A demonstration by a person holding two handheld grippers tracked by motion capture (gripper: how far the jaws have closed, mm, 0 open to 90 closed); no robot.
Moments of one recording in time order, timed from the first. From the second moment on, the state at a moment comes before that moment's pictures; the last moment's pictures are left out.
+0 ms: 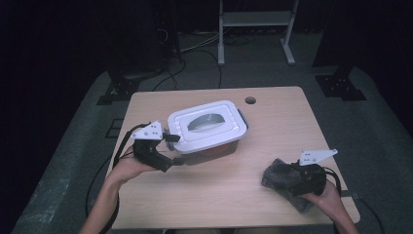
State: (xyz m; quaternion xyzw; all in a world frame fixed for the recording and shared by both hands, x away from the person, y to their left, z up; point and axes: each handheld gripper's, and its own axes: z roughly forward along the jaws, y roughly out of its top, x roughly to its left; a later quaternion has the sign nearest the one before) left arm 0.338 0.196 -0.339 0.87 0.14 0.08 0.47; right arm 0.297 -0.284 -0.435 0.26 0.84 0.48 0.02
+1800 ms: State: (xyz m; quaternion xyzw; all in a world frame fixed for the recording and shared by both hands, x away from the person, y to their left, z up) left arm 0.297 0.252 -0.419 0.85 0.21 0.10 0.46; right arm 0.297 -0.284 -0.444 0.27 0.84 0.47 0.02
